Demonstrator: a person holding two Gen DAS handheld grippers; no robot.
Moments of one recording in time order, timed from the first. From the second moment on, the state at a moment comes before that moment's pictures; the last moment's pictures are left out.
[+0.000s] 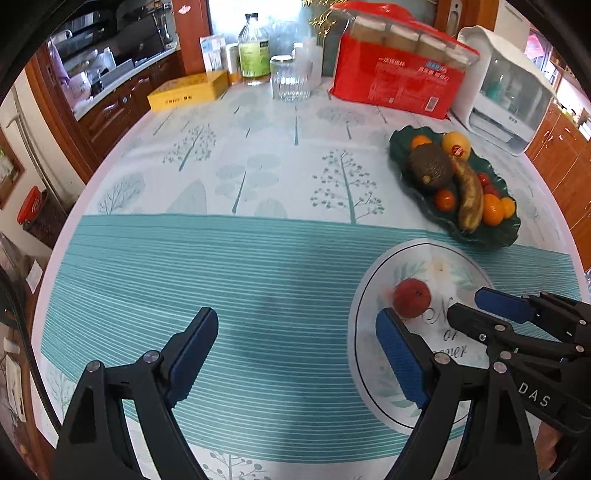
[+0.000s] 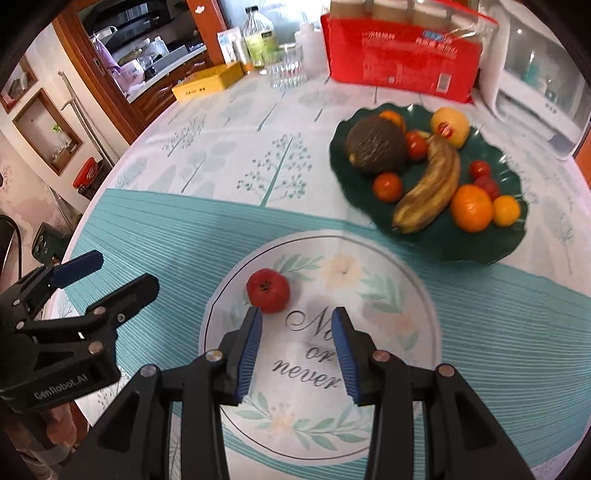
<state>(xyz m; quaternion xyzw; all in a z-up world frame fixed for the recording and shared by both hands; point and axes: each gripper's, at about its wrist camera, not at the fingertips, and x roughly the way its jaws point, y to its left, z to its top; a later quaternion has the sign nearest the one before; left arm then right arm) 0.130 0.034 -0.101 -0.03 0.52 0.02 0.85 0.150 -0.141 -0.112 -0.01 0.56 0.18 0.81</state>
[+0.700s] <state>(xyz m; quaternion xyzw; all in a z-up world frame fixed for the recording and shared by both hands) 0.154 0.054 -0.132 -0.06 0.55 0.02 0.83 0.170 -0.108 -0.147 -0.04 0.58 0.19 0.79</state>
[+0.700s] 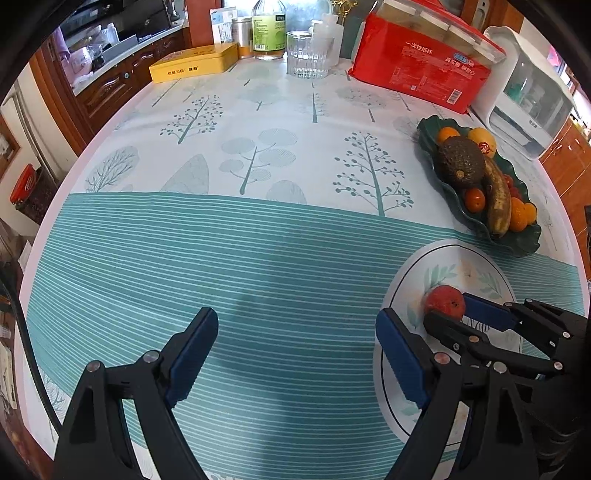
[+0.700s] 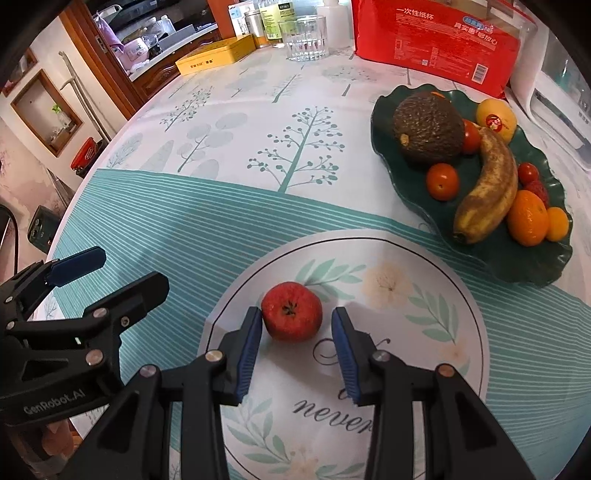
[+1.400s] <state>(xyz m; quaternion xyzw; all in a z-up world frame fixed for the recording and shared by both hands) 0.150 0.018 -0.120 -0.04 0.55 -0.01 0.84 0.139 -0.140 -0.135 -0.03 0.58 0.18 0.80</state>
